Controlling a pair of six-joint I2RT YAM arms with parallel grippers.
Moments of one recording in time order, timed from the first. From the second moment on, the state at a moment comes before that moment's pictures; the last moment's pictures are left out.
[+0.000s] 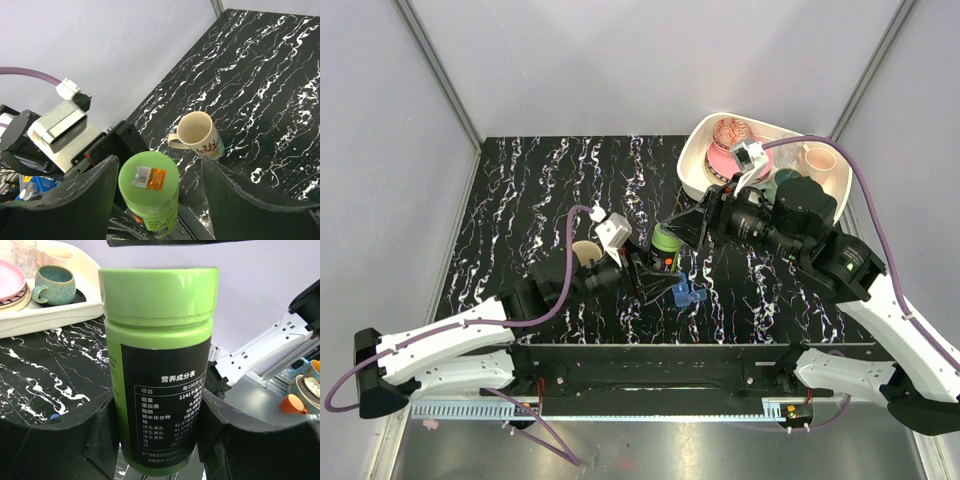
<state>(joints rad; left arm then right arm) -1.12 0.91 0.81 0.14 0.08 -0.40 0.83 1.03 1.42 -0.51 -0.14 0.51</state>
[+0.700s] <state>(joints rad) -1.12 0.94 0.83 0.11 0.05 -0.40 0.83 1.02 1.36 -0.51 -0.20 0.56</state>
